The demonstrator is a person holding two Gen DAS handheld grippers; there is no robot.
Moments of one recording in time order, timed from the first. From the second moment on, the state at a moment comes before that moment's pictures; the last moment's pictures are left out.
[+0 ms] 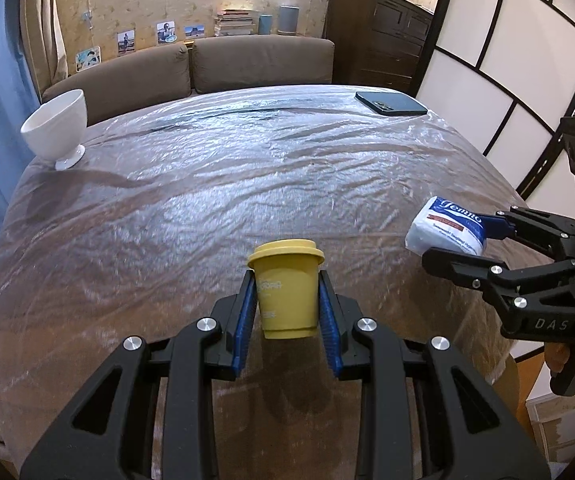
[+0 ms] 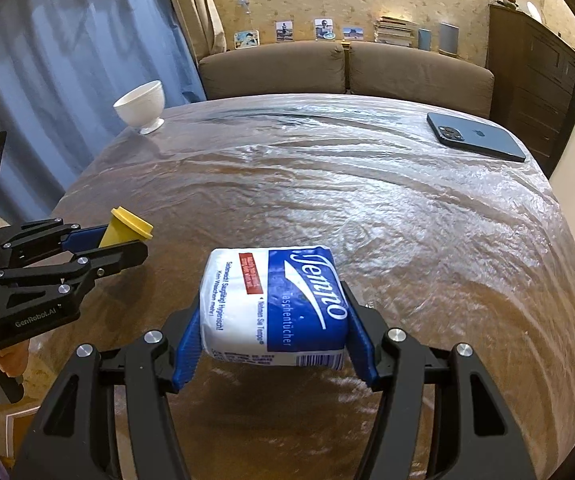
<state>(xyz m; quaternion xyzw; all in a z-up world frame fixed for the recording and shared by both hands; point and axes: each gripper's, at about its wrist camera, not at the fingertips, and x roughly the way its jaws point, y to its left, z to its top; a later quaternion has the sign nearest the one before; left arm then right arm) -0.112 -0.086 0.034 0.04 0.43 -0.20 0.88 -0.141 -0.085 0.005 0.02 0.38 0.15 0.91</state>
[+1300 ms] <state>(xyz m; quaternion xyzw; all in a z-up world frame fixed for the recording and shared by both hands) -0.199 -0.059 0.037 0.02 0.44 -0.21 0.87 -0.231 -0.066 -0.002 0.02 0.39 0.21 0.90</state>
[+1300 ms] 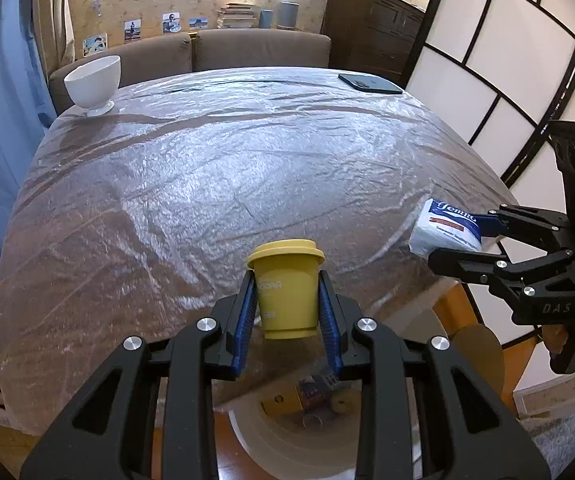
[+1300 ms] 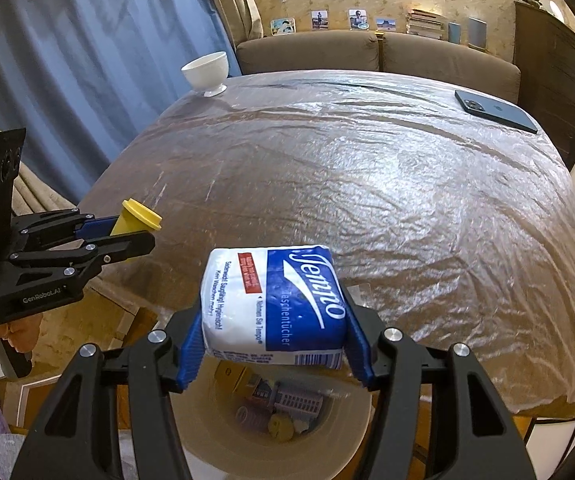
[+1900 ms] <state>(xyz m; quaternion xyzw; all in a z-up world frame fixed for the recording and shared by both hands) -0.232 -0.064 0.030 0.02 0.46 -0.23 0.86 -0.261 -0.062 -0.012 0.01 0.41 0.23 0.88</state>
